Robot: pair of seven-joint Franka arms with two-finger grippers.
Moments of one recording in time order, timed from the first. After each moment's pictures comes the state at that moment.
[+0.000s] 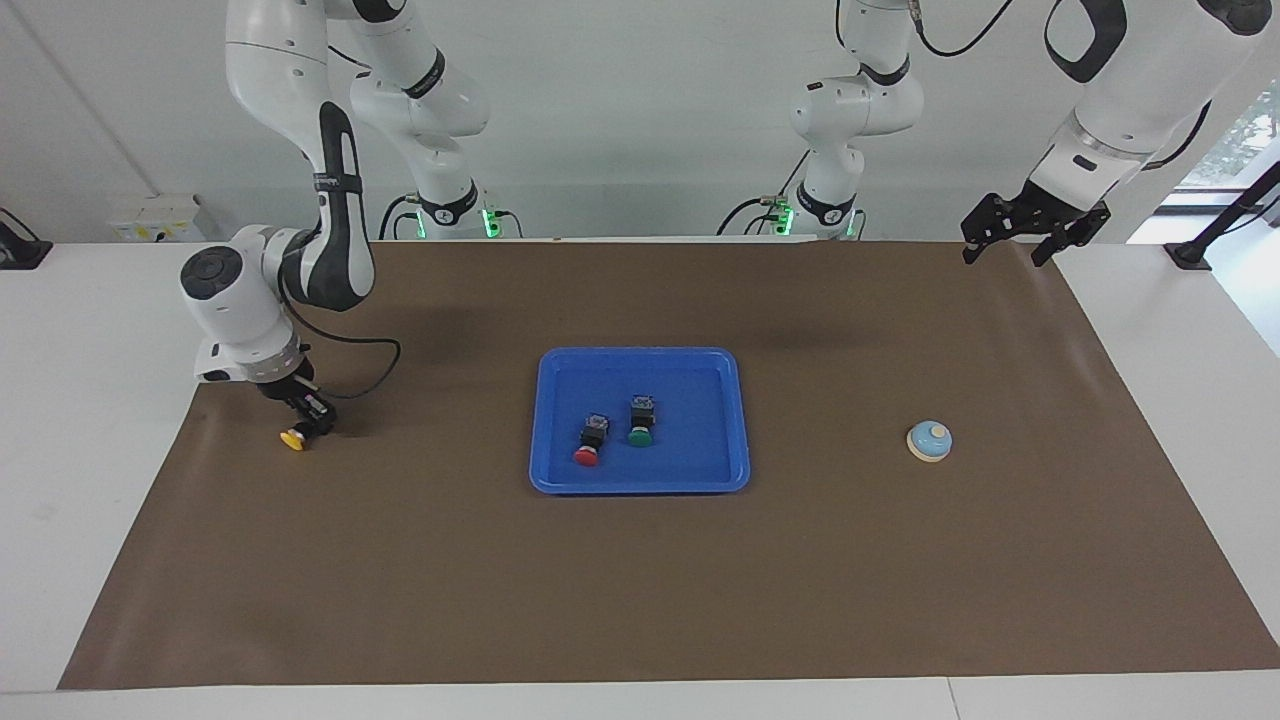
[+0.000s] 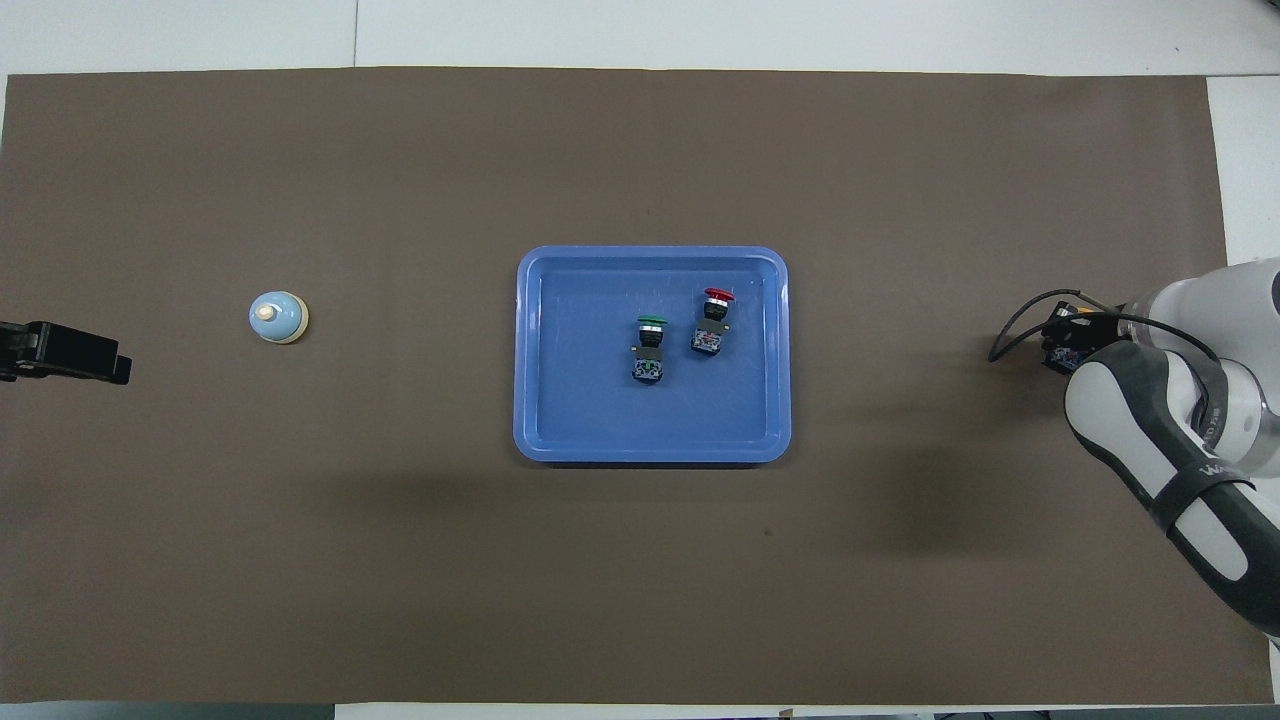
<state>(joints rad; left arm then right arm) 0.04 -0.10 -0.04 -1.72 -0.02 1.54 0.12 -0.14 0.22 -0.07 -2.16 -0.04 2.41 0.42</state>
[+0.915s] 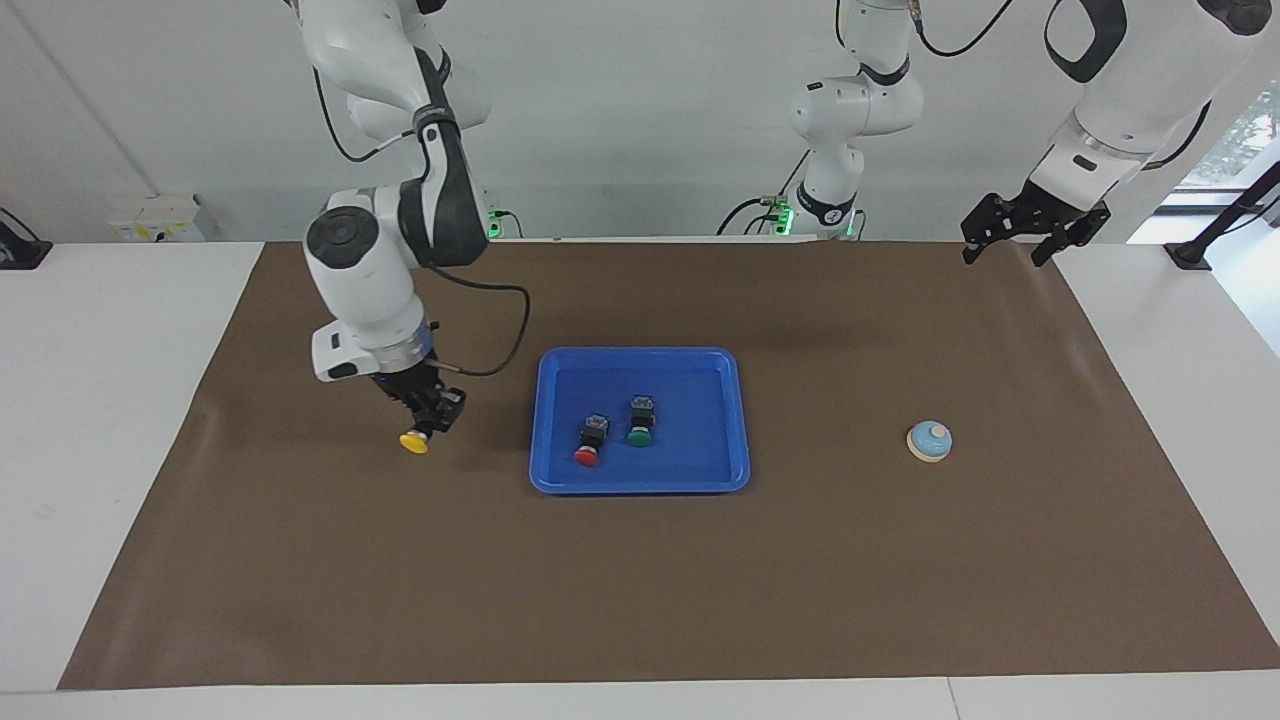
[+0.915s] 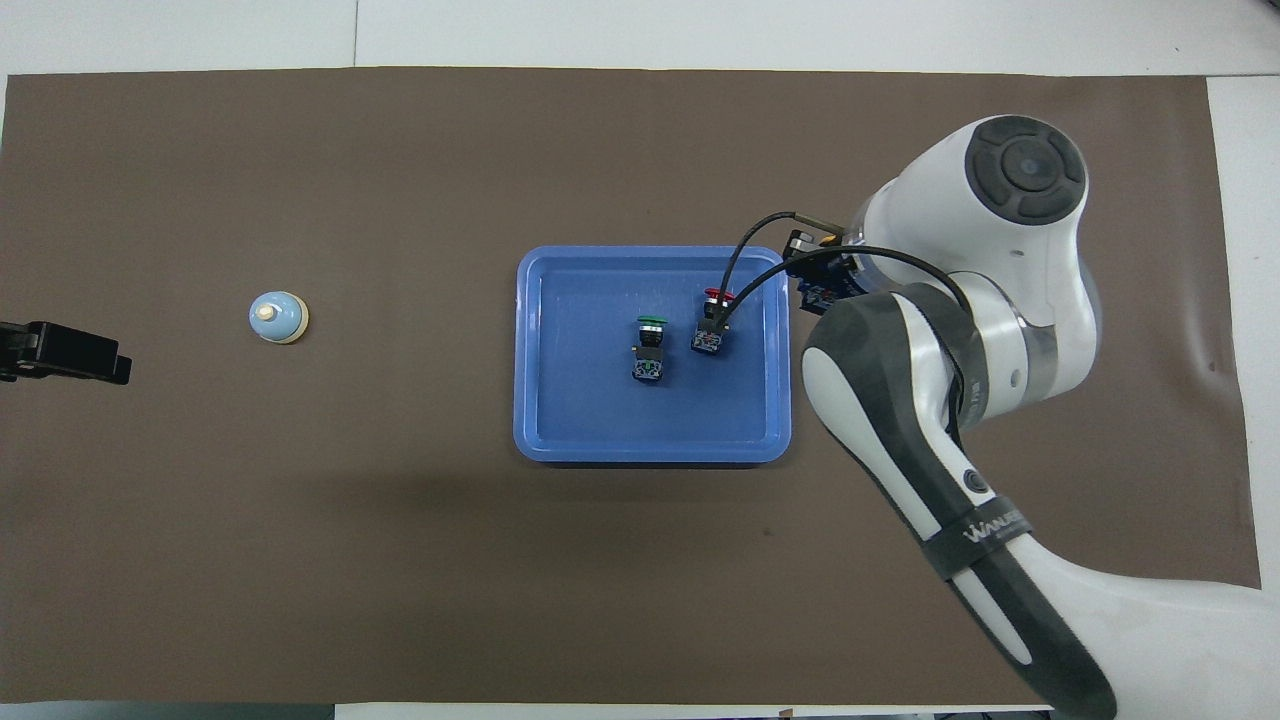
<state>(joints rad) 0.04 -0.10 -0.04 -1.72 -0.02 1.54 0.12 0.38 0.26 -0.05 -1.73 0.10 2.04 0.69</state>
